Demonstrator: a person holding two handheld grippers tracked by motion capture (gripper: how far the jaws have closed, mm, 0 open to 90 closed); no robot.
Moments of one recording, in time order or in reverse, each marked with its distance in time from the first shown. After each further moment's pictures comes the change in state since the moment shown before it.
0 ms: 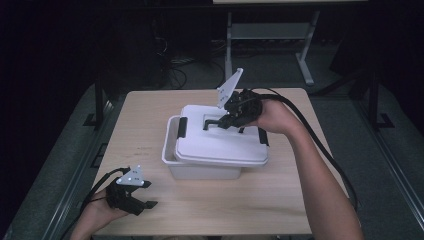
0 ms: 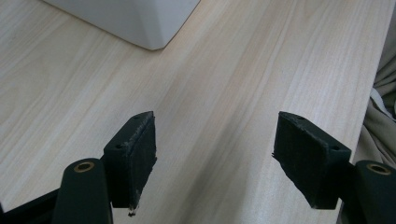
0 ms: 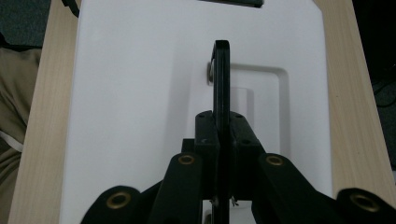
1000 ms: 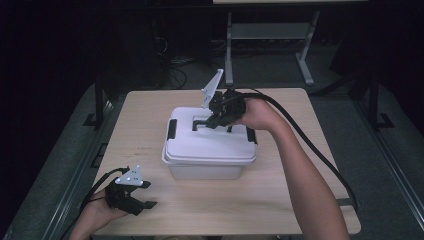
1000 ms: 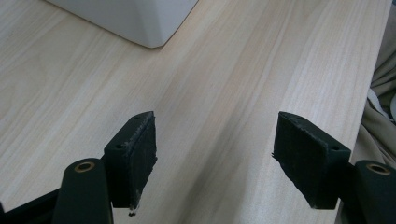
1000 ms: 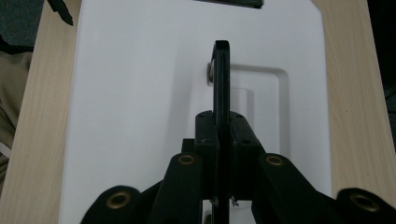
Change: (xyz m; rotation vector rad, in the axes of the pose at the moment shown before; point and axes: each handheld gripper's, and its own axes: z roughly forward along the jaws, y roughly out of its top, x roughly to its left) left arm 0.002 -0.002 0.000 -0.004 -0.013 -0.004; right arm -0.011 0.024 0.029 0.025 0.031 -0.022
